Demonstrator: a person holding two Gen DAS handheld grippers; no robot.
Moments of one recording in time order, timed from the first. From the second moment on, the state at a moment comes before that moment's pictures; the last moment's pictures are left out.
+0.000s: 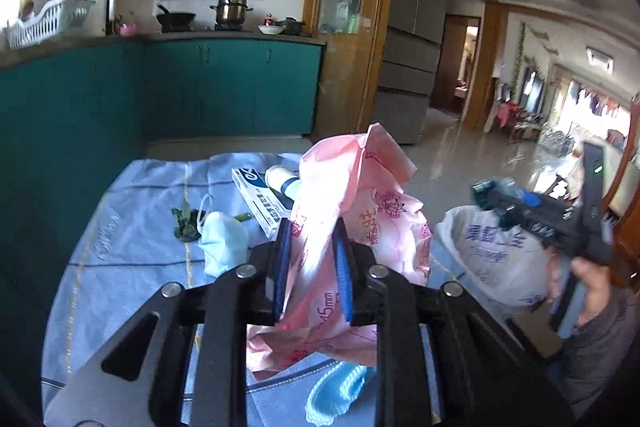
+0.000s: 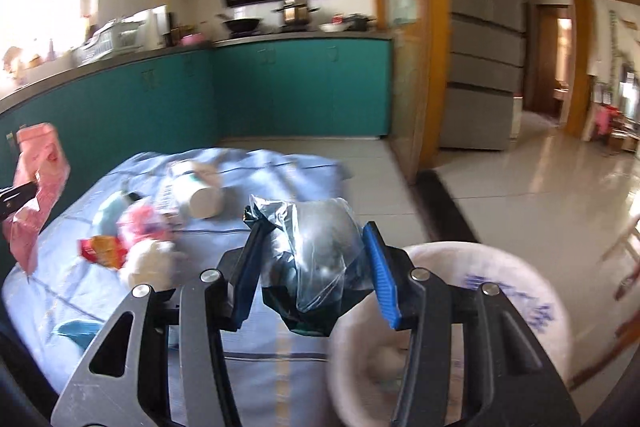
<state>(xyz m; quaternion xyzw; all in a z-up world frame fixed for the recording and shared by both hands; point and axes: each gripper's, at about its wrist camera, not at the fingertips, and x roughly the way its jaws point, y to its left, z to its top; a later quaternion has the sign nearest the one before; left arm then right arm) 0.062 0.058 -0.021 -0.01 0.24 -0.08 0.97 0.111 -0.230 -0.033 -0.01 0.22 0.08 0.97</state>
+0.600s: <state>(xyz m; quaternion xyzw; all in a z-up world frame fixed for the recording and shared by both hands) 0.167 -0.244 -0.087 0.07 0.37 -0.28 0.88 0.078 -0.398 -0.040 0.13 0.23 -0.07 0.96</state>
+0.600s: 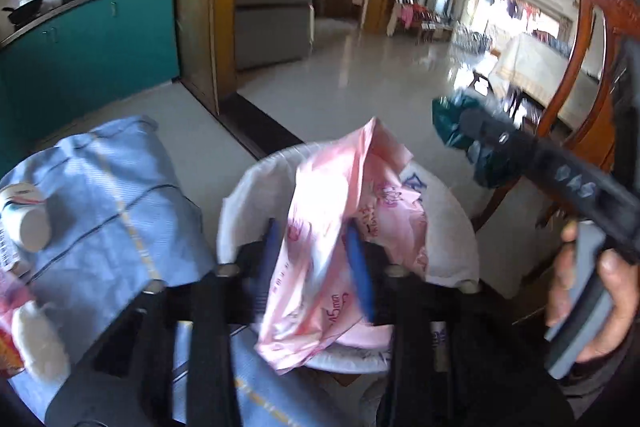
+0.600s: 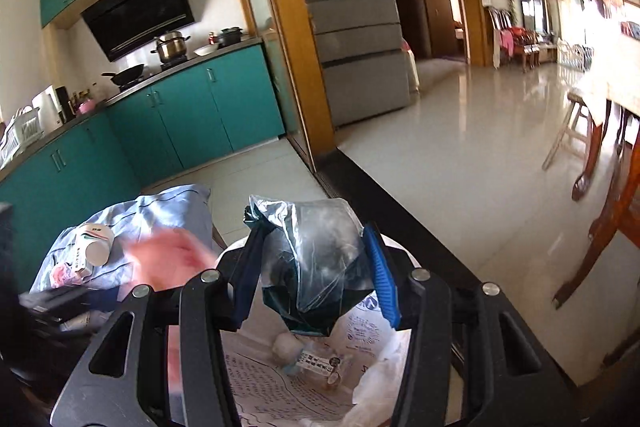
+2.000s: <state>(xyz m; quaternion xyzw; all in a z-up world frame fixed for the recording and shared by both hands) -0.030 0.110 -0.032 -0.04 0.28 0.16 0.95 0.104 -0.016 -0.094 -0.16 0.35 0.32 0.86</state>
